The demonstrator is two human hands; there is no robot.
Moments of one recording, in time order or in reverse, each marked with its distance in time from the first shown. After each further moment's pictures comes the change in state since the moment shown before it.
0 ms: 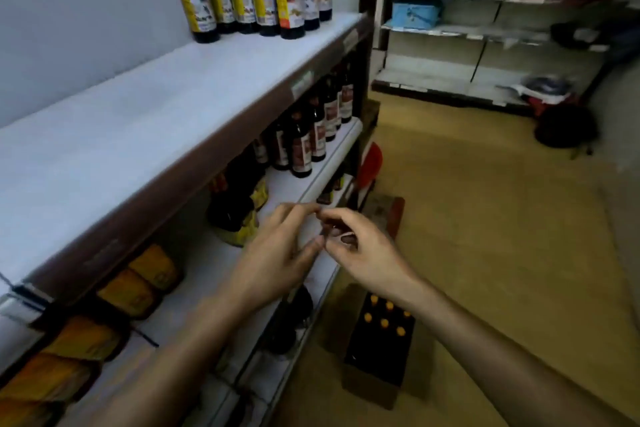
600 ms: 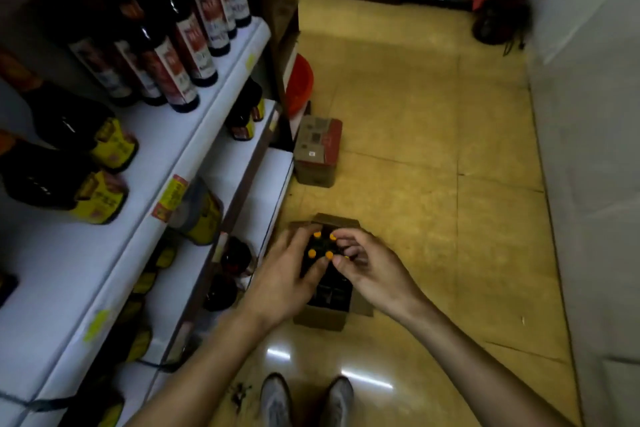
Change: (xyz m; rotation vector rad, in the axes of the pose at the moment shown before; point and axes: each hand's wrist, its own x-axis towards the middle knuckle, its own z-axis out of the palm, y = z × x) left_hand 0.024 0.006 0.238 -0.232 -0.416 -0.138; right_hand -0.076 0.221 -0.002 0.153 0.114 0.494
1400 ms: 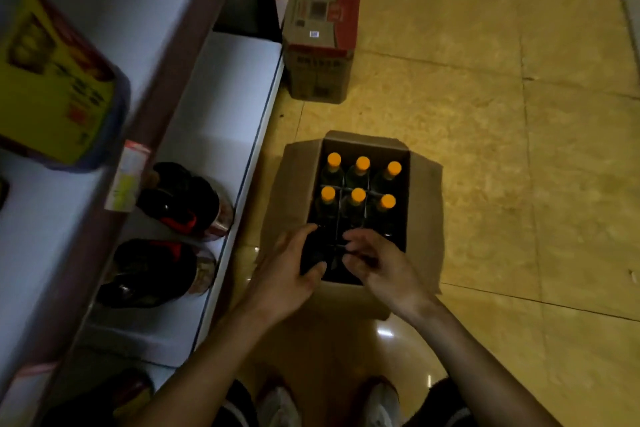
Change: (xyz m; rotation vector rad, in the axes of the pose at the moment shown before) left_hand 0.119 -0.365 0.264 -0.106 -0.207 -0.225; right_hand 0.172 0.347 0.236 0.022 -0.023 0.227
